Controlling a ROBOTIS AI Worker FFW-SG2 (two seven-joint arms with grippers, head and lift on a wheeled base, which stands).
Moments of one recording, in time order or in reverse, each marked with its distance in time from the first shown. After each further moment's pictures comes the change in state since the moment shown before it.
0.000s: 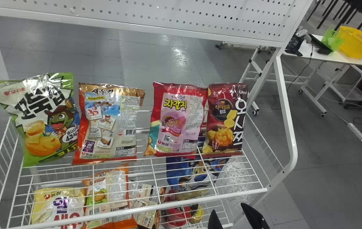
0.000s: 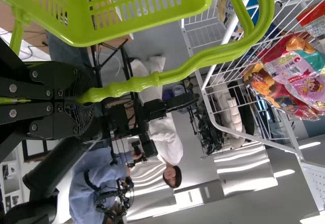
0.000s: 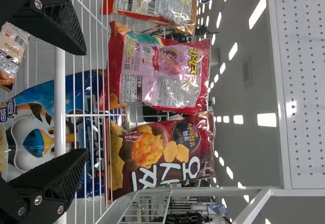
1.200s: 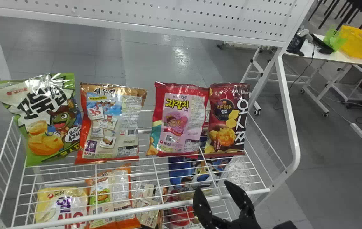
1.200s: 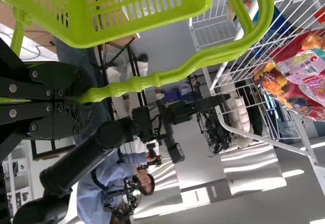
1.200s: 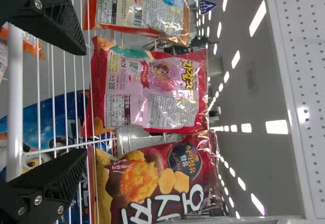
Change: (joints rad) left arm -0.004 0.006 -0.049 0.025 -0.024 -0.029 0.000; right arm -0.107 0.000 0.051 -0.134 0.023 0.295 -0.028
